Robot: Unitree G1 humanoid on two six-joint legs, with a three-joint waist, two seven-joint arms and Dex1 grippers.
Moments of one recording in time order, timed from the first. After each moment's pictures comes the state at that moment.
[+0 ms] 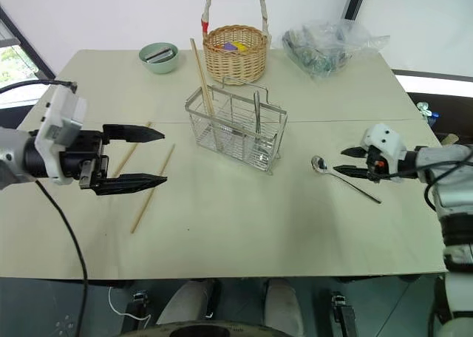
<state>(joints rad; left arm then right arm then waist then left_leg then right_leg) -0.42 1.02 0.24 -0.49 -0.90 0.83 -1.07 -0.53 -0.94 0.01 0.50 0.15 0.12 1.23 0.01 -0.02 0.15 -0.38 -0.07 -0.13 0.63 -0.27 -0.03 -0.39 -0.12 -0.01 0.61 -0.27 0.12</state>
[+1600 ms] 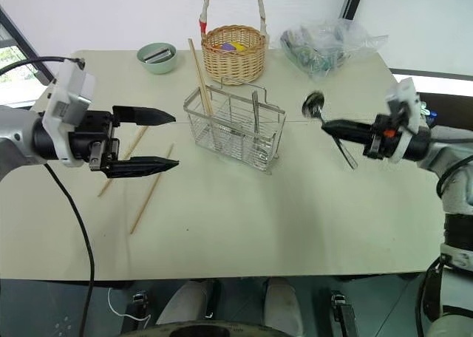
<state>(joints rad) -0.57 1.00 0.17 -0.44 -0.92 0.84 -1.00 -0.54 -0.87 -0.31 0.03 0.65 0.68 1.21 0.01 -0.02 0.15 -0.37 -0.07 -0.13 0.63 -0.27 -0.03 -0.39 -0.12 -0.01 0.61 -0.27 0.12</state>
